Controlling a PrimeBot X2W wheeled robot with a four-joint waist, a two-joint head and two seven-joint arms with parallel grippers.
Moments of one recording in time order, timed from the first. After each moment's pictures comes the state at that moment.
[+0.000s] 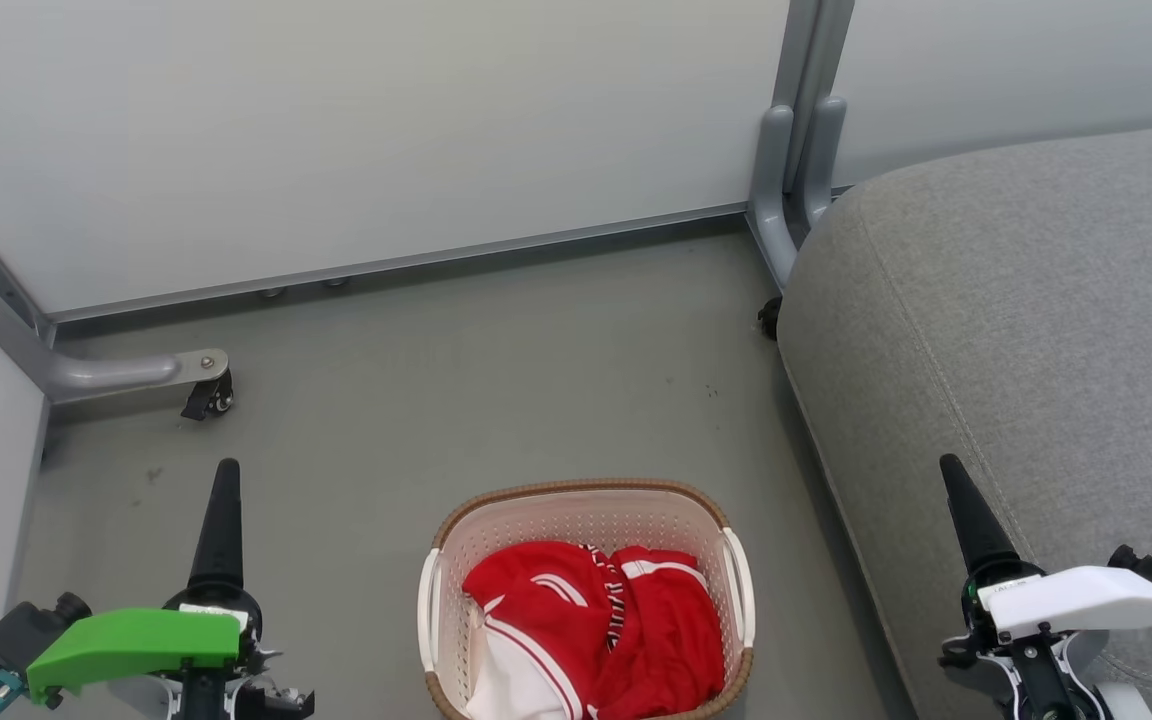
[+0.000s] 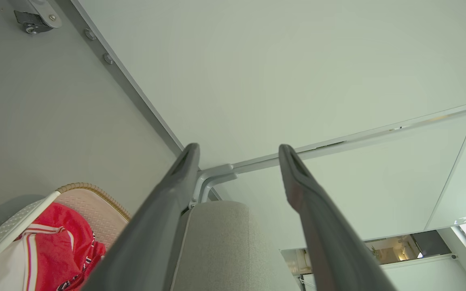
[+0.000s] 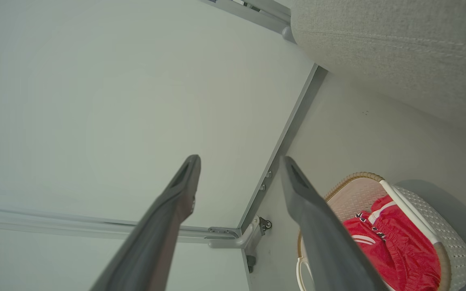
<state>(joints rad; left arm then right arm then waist) -0.05 0.04 0.06 0.21 -1.30 -0.13 0.02 -0.07 -0.03 -0.05 0.24 1.30 0.13 0.02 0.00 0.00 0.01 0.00</state>
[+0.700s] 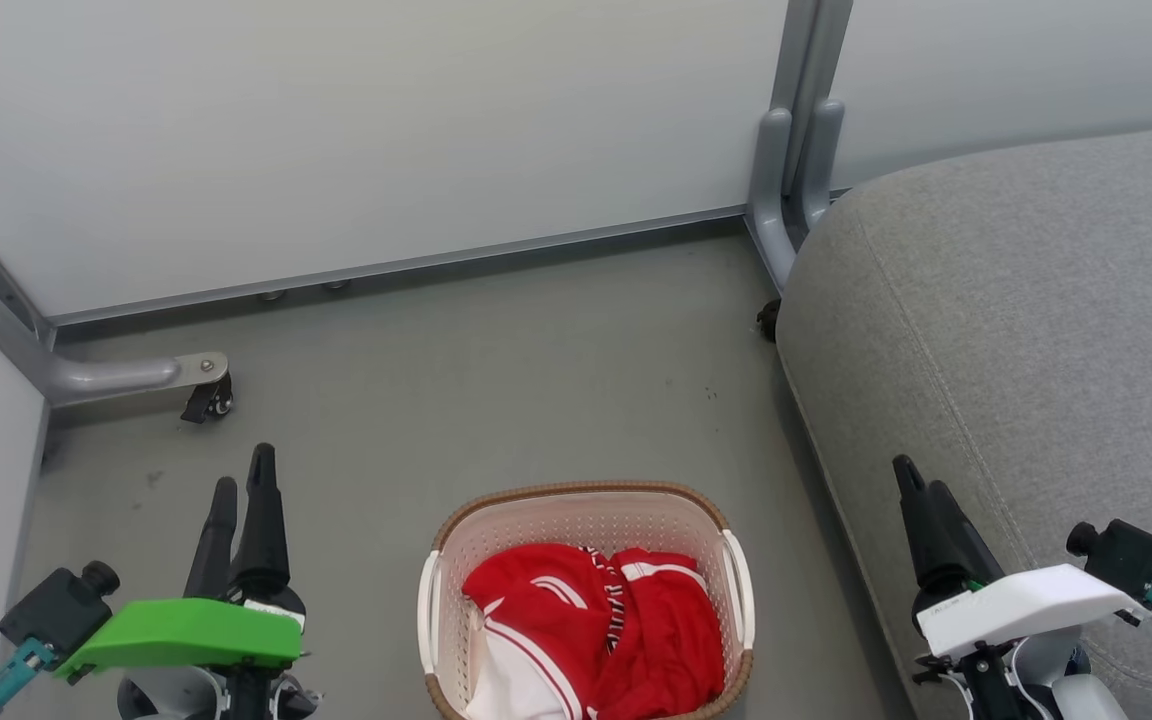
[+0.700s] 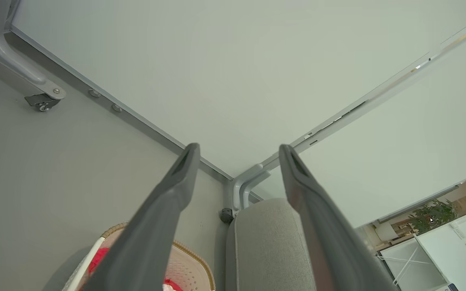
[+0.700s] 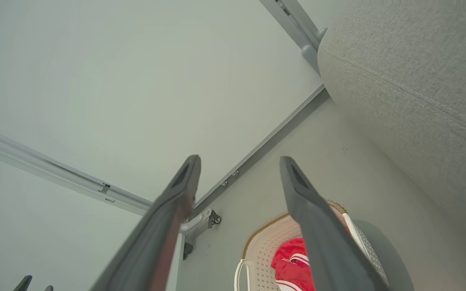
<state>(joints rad) -0.04 0.04 0.00 0.14 -0.95 -0.11 -0.06 -0.05 -0.04 0.03 0.20 0.92 0.13 -0.06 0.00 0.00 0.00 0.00</state>
